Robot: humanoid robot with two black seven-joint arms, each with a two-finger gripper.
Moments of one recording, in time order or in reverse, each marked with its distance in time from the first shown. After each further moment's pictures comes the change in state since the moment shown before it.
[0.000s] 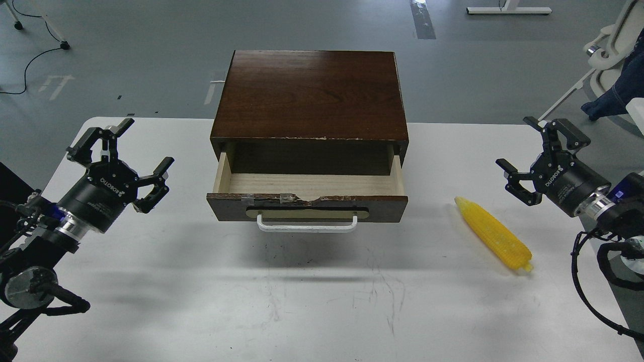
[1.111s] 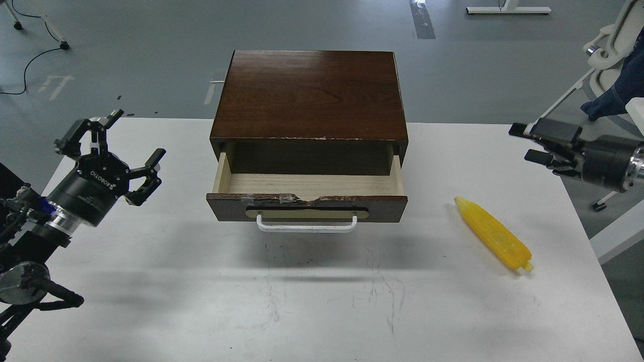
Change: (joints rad) left arm -0.002 0.023 -0.031 -0.017 0.003 0.000 -0.001; right arm 0.219 -0.205 -0.055 0.124 -1.292 -0.043 0.000
